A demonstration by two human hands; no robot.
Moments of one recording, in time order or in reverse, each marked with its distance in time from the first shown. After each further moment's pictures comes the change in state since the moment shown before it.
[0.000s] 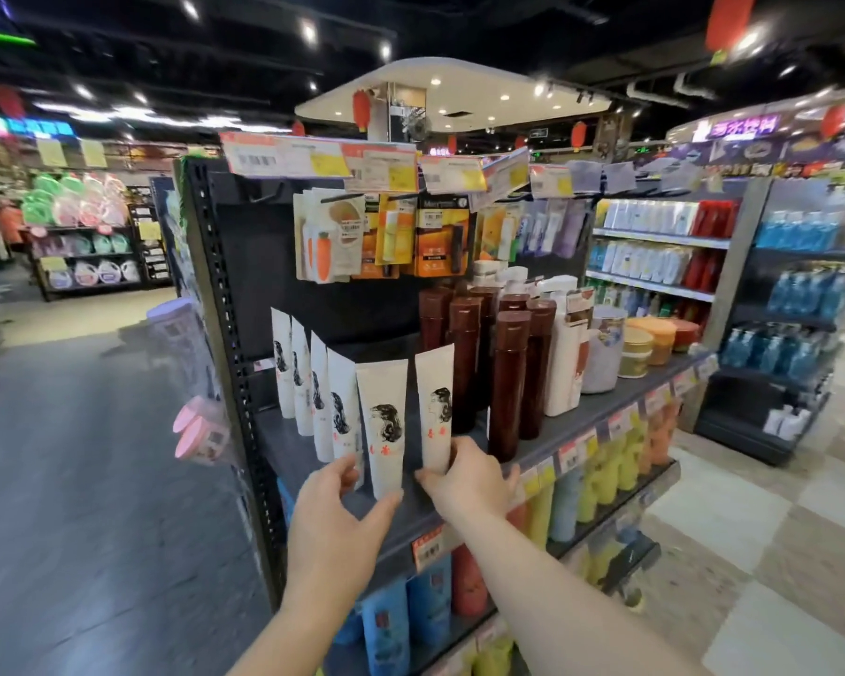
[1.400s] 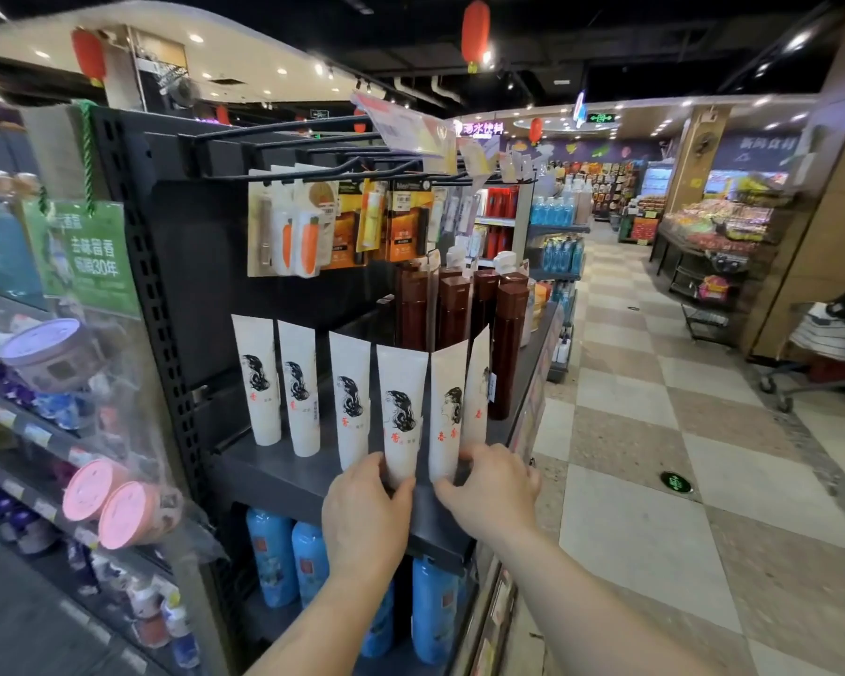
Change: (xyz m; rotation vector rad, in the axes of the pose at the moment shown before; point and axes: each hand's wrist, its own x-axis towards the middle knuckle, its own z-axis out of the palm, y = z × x) left_hand 0.090 -0.097 -0.020 -0.010 -0.380 0.281; right_hand -0.071 -0.080 0.047 -0.254 0.290 0.319
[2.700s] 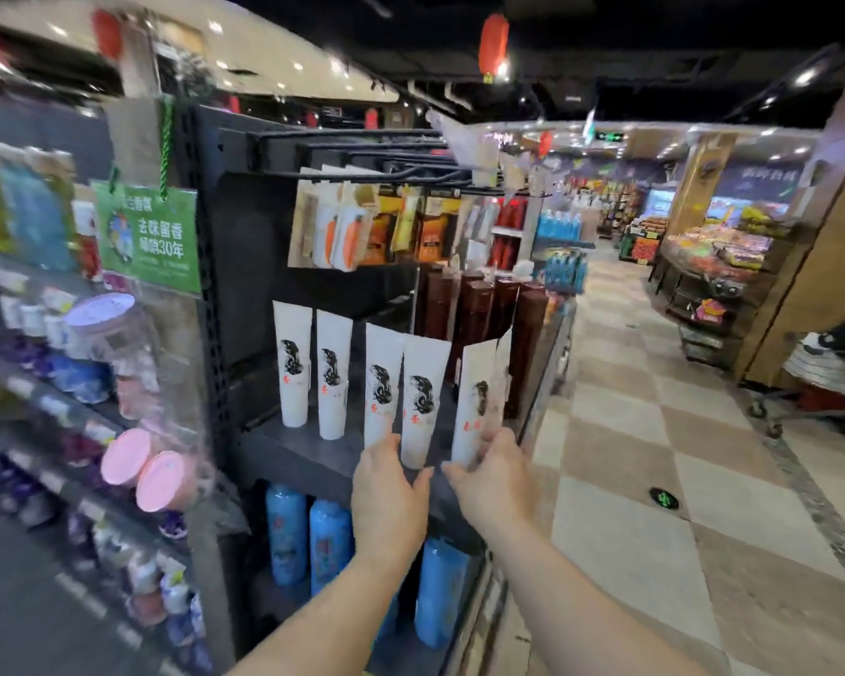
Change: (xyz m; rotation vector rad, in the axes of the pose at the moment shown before) left_hand -0.011 0.017 -0.024 -0.205 -0.054 -0.104; right_hand -0.022 -0.027 0.006 0.245 0.135 0.156
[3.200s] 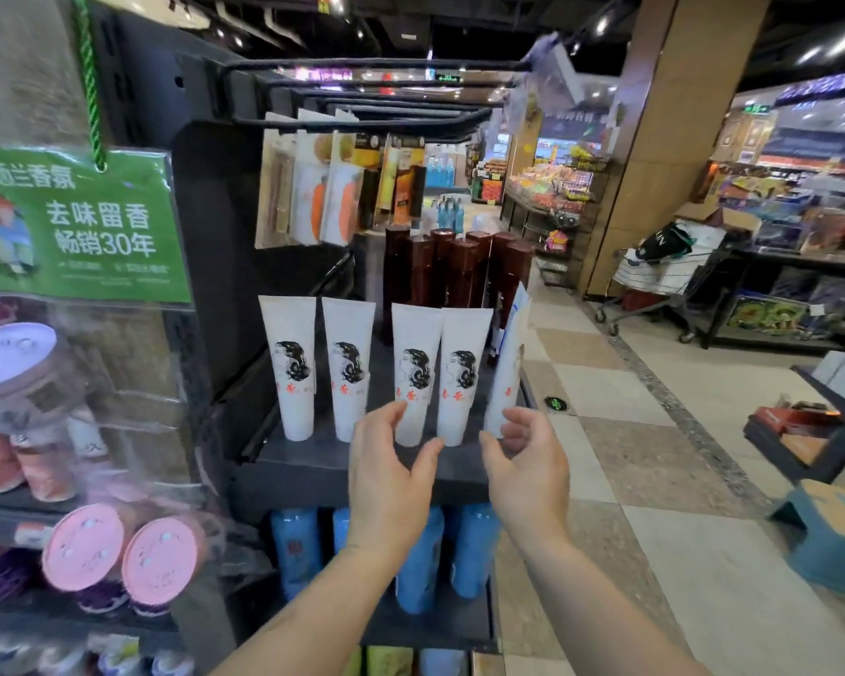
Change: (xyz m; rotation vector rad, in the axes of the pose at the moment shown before) left_hand 0.053 -0.058 -0.066 -0.324 -0.286 0.281; right_hand -0.059 -0.047 0.045 0.238 0.402 0.135
